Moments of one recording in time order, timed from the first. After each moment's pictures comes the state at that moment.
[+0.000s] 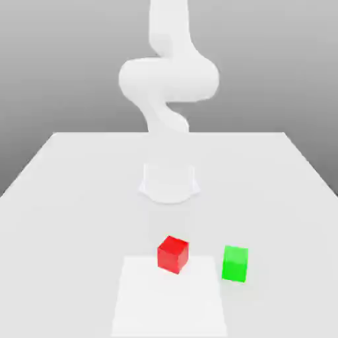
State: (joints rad) arm 0.03 -0.74 -0.02 -2.36 -0.02 2.35 0.71
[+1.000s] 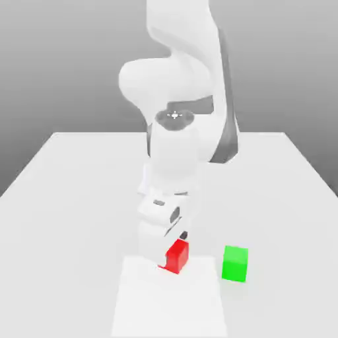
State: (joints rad) arm 0.14 0.16 -0.07 -2.92 0.15 3.08 -0.36
